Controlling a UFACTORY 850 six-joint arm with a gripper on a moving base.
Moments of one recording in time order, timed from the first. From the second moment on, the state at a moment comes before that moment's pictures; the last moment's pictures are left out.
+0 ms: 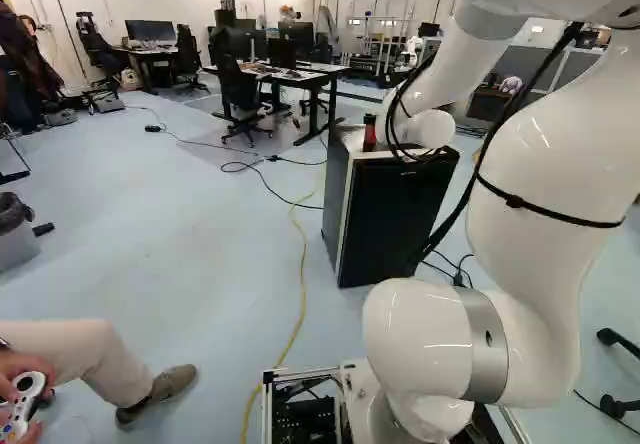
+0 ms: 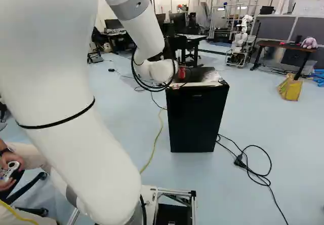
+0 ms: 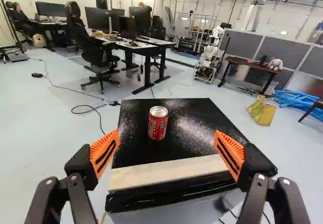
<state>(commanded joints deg) -17.5 -6.6 -42.1 -11.6 42.2 0.0</state>
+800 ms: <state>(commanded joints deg) -16.2 -18.0 -49.6 -8.9 42.4 0.0</state>
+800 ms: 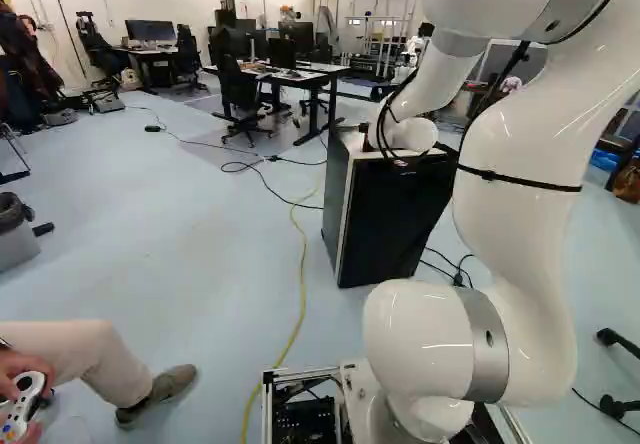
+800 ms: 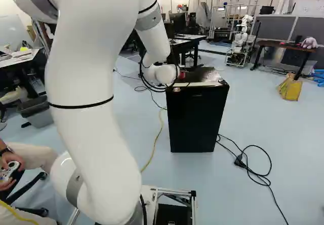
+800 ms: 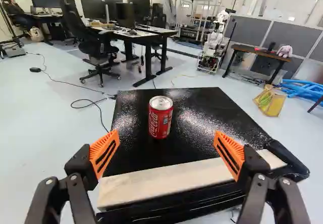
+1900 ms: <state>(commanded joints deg) -13.8 -29.6 -60.8 -2.0 42.4 0.0</state>
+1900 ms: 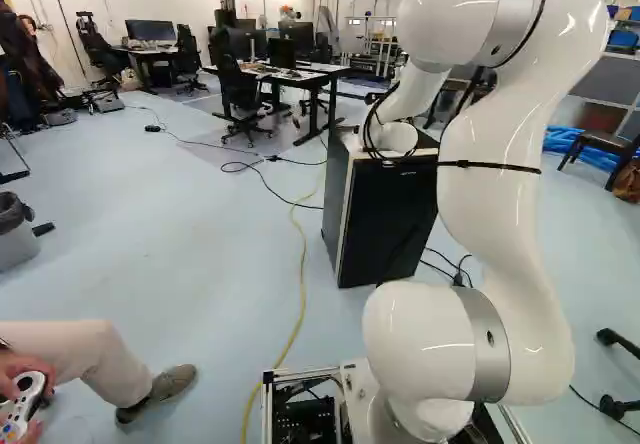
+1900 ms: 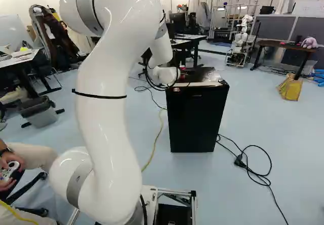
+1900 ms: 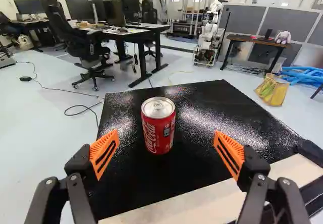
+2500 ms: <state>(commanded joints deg) -12.8 -35.4 -66.7 0.3 41.8 0.0</state>
